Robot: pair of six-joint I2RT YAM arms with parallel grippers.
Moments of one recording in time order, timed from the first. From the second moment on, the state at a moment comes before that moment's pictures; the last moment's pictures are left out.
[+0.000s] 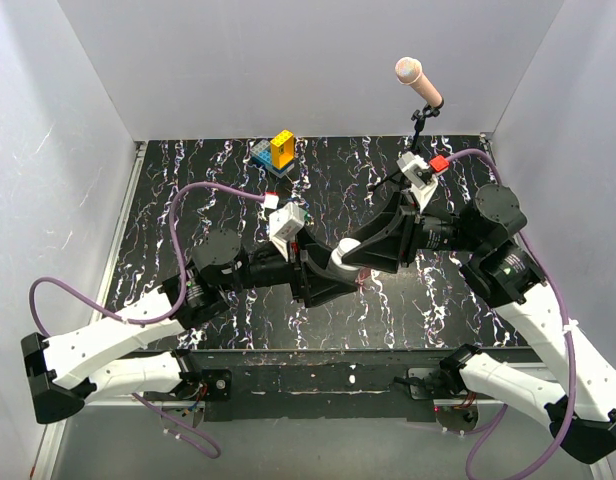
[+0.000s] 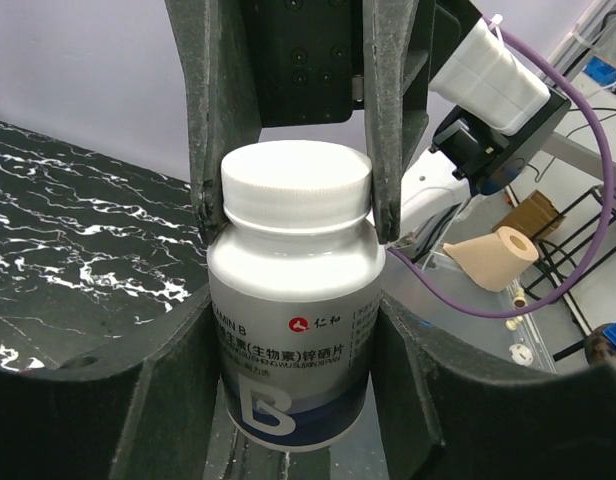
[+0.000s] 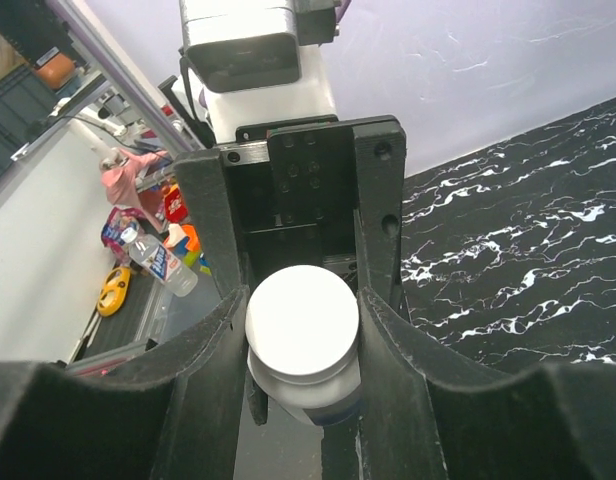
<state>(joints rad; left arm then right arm) -1.05 0.99 0.97 0.16 0.40 -0.40 0.64 0.91 1.15 -0.07 -0.94 0.60</state>
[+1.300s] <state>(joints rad) -1.05 0.88 0.98 -0.07 0.11 -0.31 0.63 0.90 1.04 -0.28 -0.68 0.44</state>
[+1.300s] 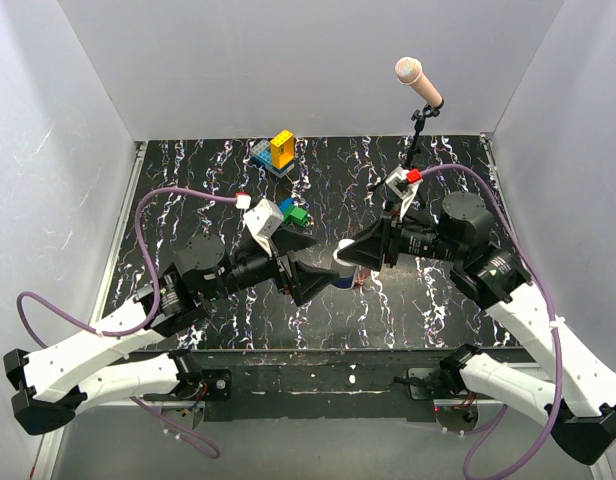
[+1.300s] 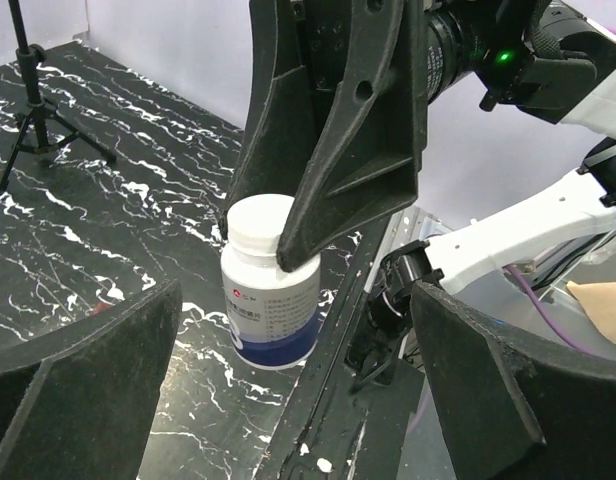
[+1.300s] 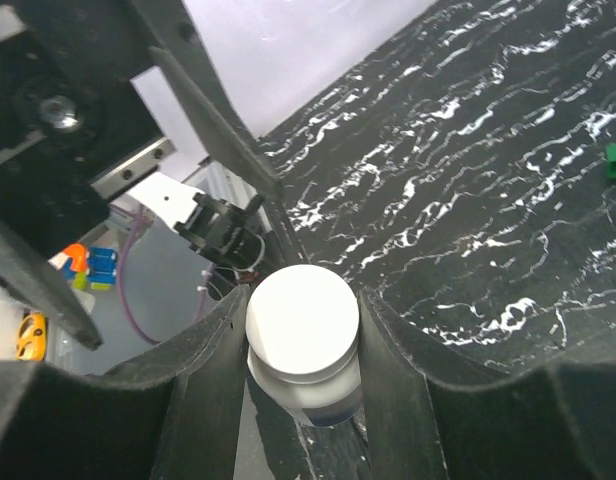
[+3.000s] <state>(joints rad) -1.05 0.92 0.98 -0.11 0.12 -0.31 0.38 1.08 0.65 0.09 0.28 0.32</state>
